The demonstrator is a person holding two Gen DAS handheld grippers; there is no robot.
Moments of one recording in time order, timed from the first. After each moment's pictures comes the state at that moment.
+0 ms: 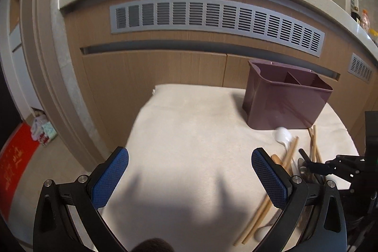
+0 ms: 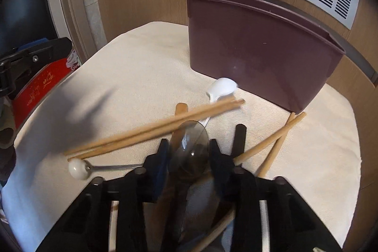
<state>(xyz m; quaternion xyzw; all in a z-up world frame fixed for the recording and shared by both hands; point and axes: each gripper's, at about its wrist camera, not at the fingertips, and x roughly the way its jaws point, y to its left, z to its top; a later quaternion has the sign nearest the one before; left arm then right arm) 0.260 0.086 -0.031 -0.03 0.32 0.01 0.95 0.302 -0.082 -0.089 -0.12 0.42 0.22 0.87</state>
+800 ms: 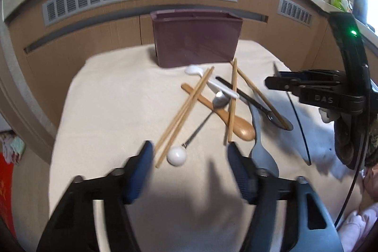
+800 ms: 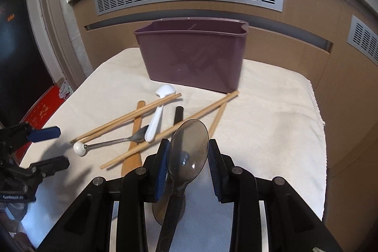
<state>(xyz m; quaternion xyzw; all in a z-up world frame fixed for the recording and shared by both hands) 0.186 0.004 -0.059 0.02 0.39 -0.17 0.90 0.256 -0.177 -0.054 -0.04 0.39 0.16 0.91</state>
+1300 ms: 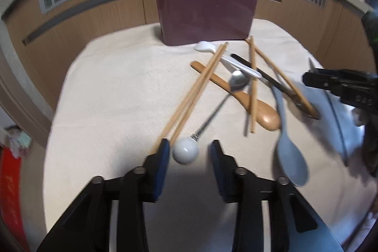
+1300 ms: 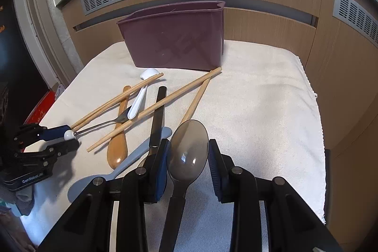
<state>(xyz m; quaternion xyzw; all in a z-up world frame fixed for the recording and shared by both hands) 0.205 -0.002 -0.089 0.06 0.42 -0.12 0.90 0.246 -0.199 -0.072 -0.01 0.41 0.14 0.90</state>
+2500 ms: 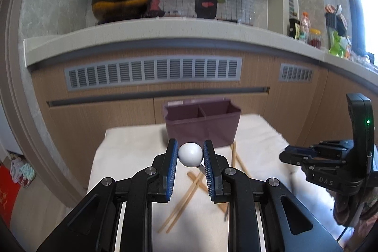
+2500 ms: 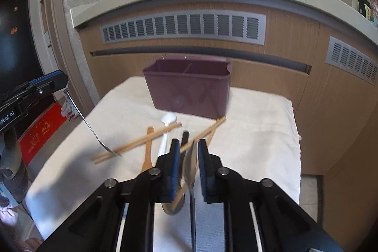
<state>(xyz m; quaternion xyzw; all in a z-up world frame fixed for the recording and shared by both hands) 0.179 0.004 0.062 0.01 0.21 -0.13 0.97 0.222 -0.192 0.014 -0.02 0.33 0.16 0.93</state>
